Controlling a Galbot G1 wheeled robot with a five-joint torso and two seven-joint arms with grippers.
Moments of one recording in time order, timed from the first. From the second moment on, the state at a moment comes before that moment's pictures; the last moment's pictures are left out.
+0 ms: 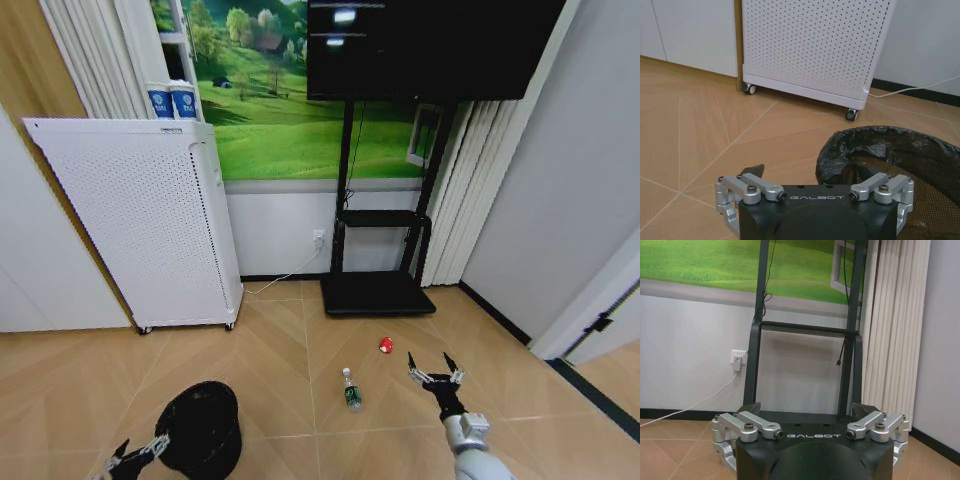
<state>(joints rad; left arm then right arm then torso) 1.81 -0.96 -0.61 -1.79 -0.87 -0.11 -0.31 -1.46 0.72 0.21 1.81 0.55 0.40 0.57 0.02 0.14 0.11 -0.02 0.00</state>
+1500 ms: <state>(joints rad) 1.65 -0.97 -0.52 -1.65 -0.91 -0.21 -0.17 -1.43 0.79 0.20 1.86 0.64 0.41 0.62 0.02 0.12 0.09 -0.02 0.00</state>
